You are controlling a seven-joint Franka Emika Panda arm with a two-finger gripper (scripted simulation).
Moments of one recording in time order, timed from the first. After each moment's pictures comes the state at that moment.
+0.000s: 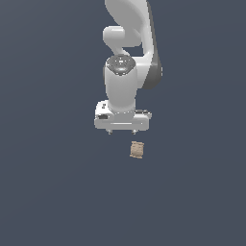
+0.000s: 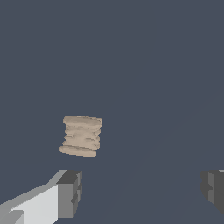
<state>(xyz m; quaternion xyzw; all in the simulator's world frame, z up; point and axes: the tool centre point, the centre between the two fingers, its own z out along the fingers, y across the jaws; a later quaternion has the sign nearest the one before) 0.010 -0.004 0.177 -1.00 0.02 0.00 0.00</state>
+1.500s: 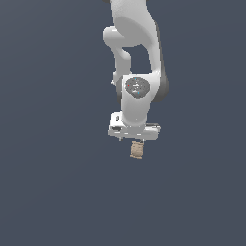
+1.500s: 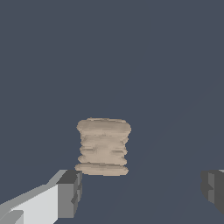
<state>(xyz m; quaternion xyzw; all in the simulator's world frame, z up) 0.014 0.040 0.121 -1.00 0.06 0.01 0.00</state>
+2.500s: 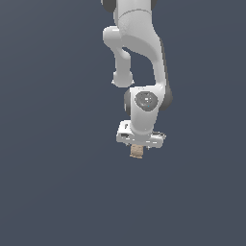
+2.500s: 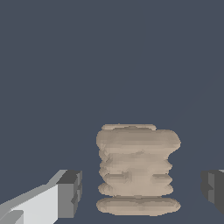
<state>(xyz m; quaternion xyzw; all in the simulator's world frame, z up) 0.019 0.070 0.074 -1.00 0.08 0.00 0.00</state>
